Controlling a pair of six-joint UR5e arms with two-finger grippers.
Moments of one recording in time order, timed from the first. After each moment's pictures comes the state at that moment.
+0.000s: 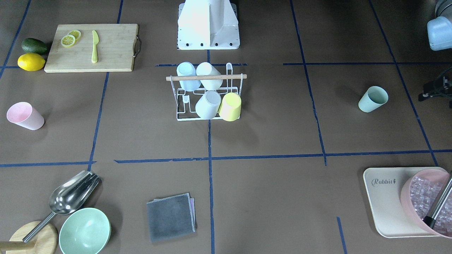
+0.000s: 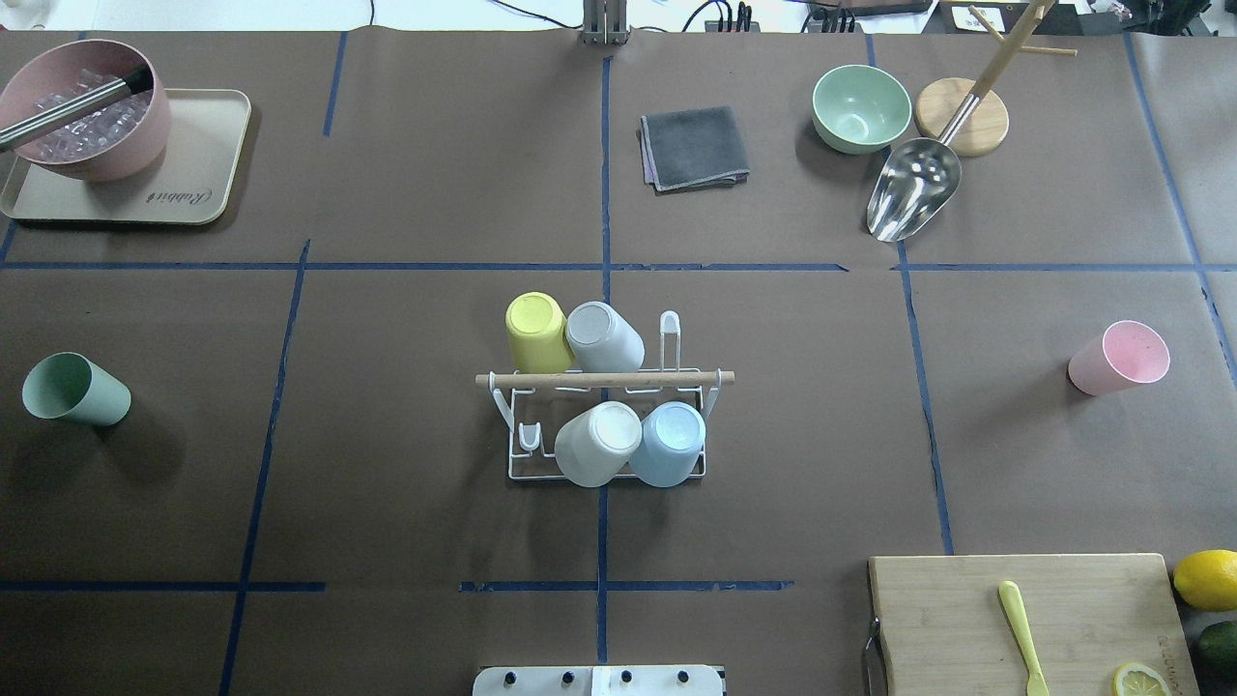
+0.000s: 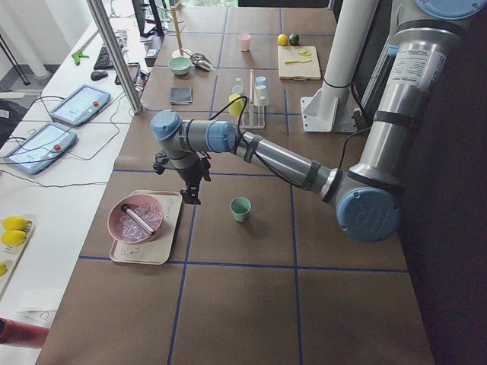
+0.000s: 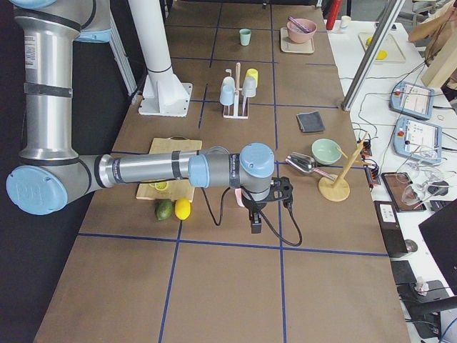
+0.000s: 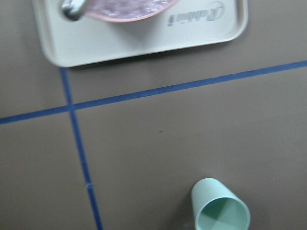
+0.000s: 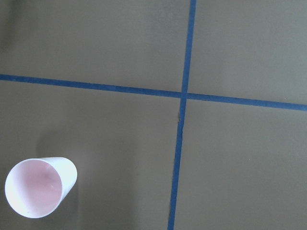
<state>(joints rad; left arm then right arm) -1.31 -1.83 -1.72 -1.18 -2.39 0.10 1.54 -1.64 1.81 -1.61 2.34 -0.02</state>
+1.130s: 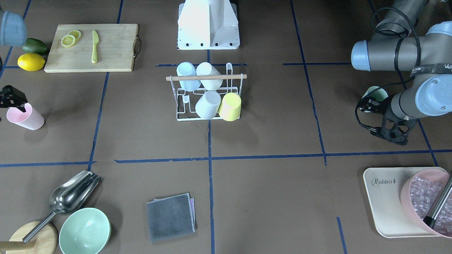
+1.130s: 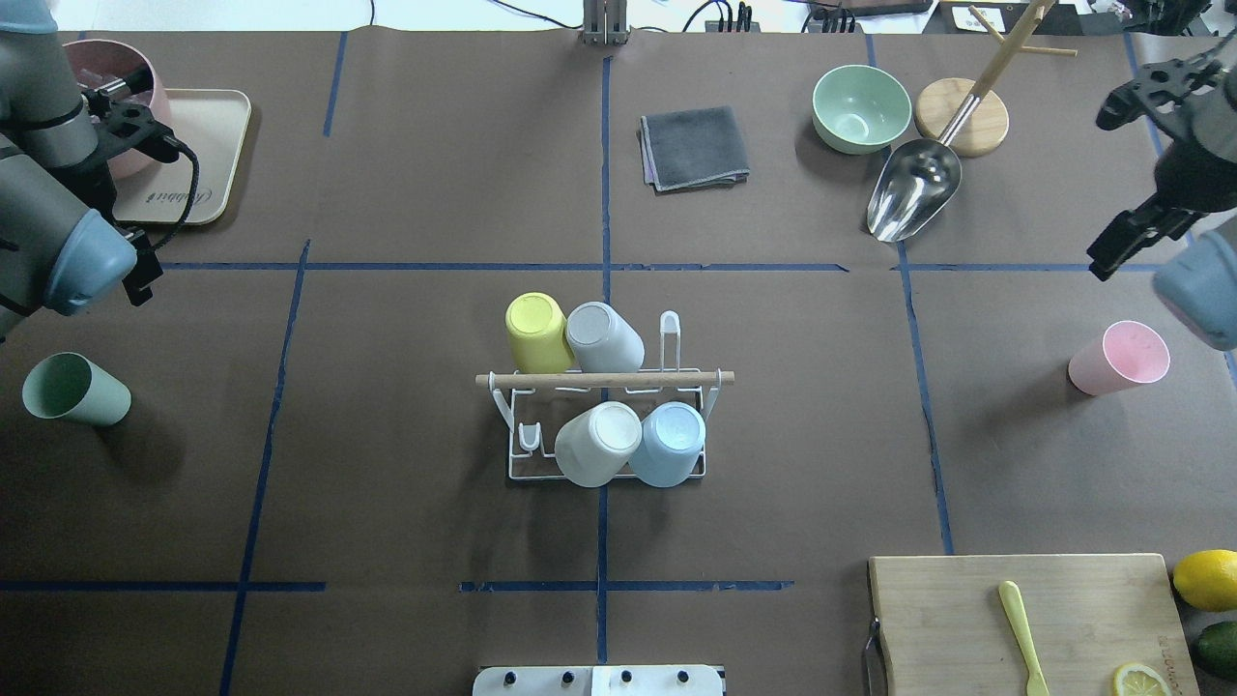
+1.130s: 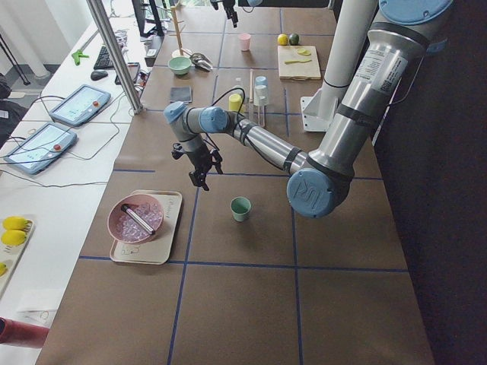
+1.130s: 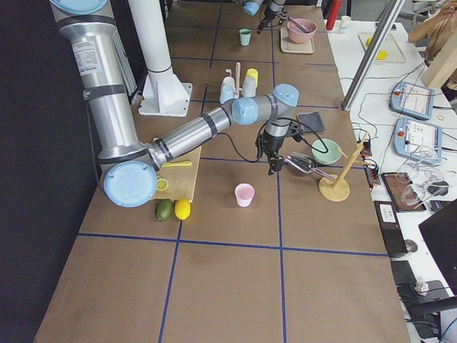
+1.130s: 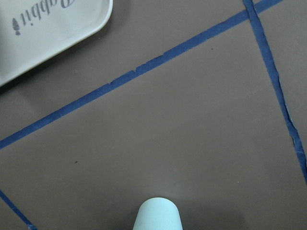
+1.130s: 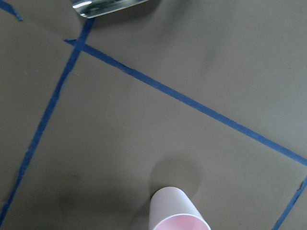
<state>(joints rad) -1.05 -1.99 -1.58 -1.08 -2.21 0.11 1.11 -1.29 1.85 -1.98 2.14 -0.02</state>
